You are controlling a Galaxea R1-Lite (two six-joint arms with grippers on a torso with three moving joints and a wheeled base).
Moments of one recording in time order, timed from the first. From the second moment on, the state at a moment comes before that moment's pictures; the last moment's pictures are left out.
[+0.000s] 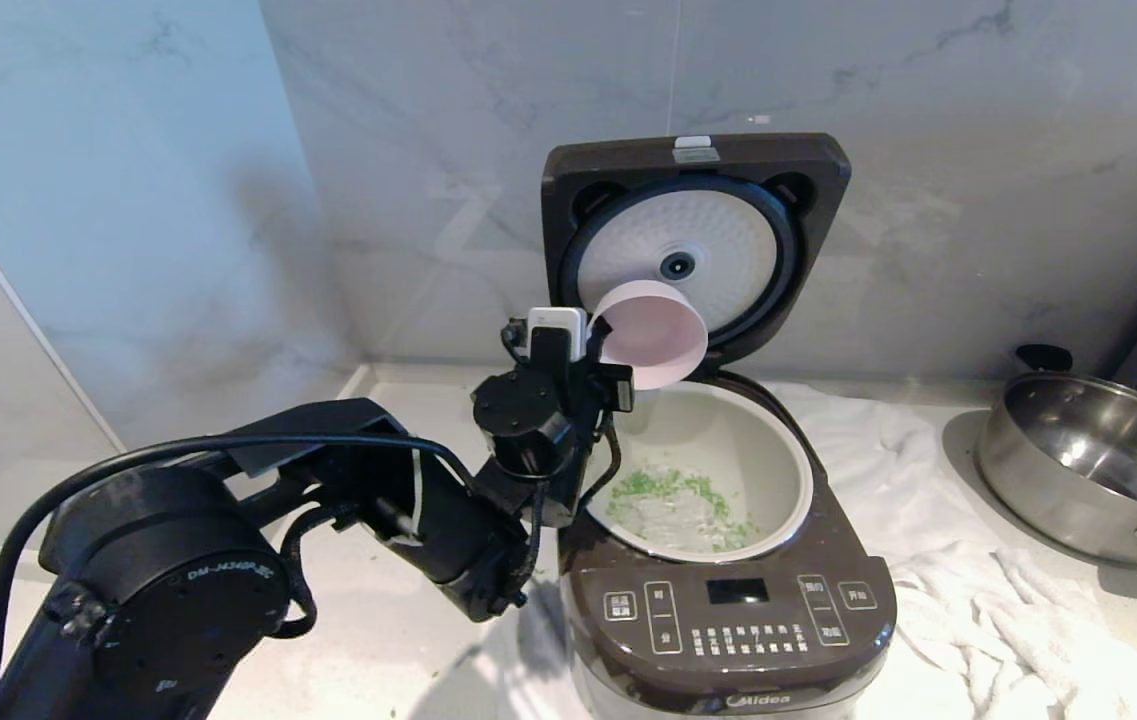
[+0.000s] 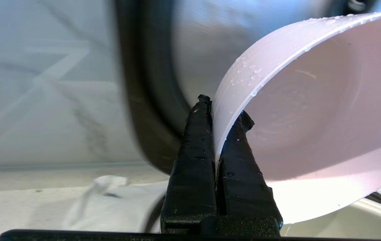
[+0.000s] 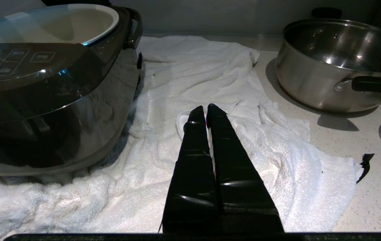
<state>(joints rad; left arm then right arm) -0.72 2.36 -1.23 -1.50 0.44 0.06 0.00 0.00 0.00 0.00 0.00 -0.01</state>
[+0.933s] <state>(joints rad) -0.41 1.89 -0.86 -0.87 0.05 -0.26 0.00 0.00 0.00 0.00 0.00 -0.01</state>
